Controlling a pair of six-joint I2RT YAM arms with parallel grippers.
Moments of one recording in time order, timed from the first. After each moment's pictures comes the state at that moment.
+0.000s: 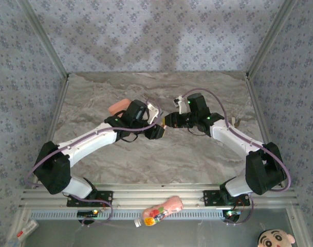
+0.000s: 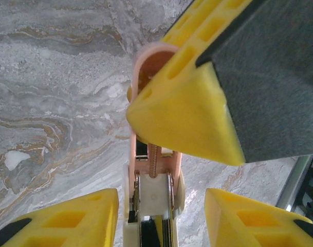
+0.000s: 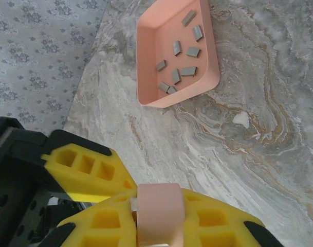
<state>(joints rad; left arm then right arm) -0.77 1.46 1.07 -0.38 0.33 -0.22 0.49 1.43 0.98 -0.22 -0.61 0.49</state>
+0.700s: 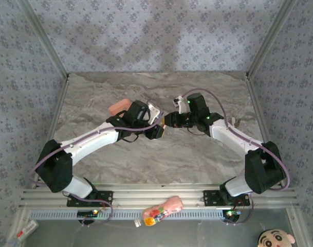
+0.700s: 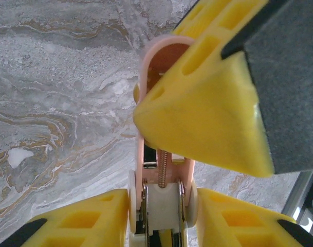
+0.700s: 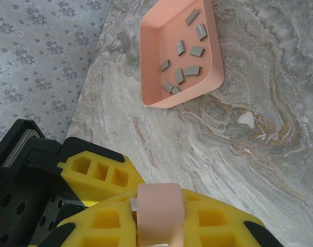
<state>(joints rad) -0.77 1.48 1.07 -0.37 0.31 -0.23 0.49 1.44 0.98 -0.21 -0.63 0.51</state>
